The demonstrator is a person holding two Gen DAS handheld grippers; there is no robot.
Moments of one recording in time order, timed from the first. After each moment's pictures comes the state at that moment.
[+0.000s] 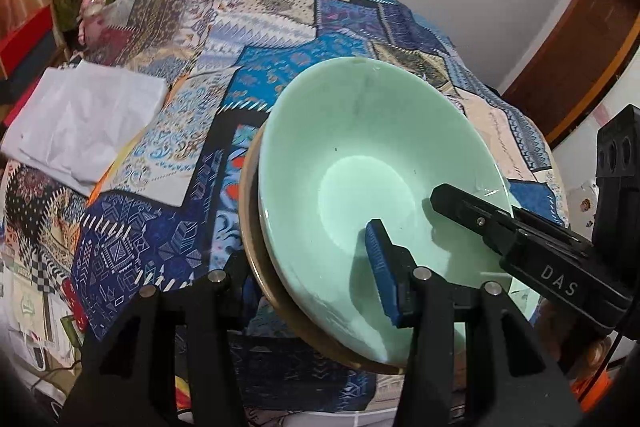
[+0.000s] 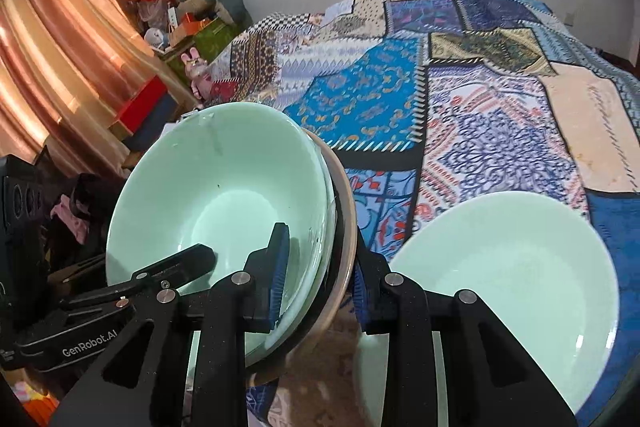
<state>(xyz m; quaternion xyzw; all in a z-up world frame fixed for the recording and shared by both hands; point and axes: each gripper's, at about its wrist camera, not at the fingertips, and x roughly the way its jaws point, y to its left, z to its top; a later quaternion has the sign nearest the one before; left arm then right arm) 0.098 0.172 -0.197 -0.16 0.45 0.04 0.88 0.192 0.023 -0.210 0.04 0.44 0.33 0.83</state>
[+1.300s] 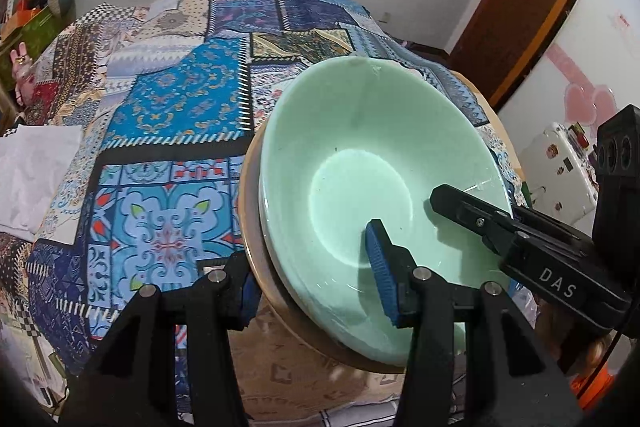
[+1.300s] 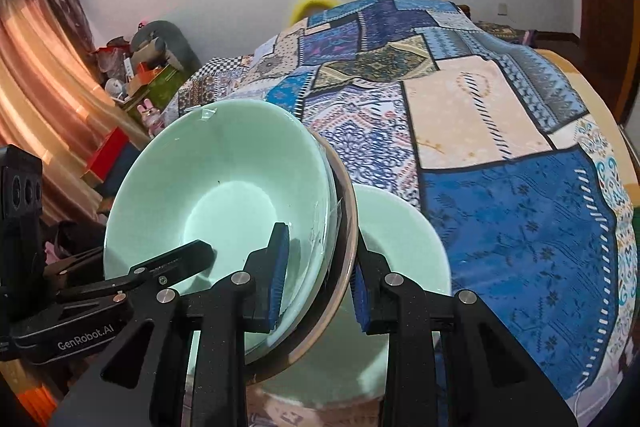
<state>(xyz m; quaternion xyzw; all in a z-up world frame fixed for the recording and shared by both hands) 0.140 0.037 -0.175 -0.09 0.46 -0.06 0.88 0.193 -0.116 -0.194 0.09 0.42 0.25 0.87</state>
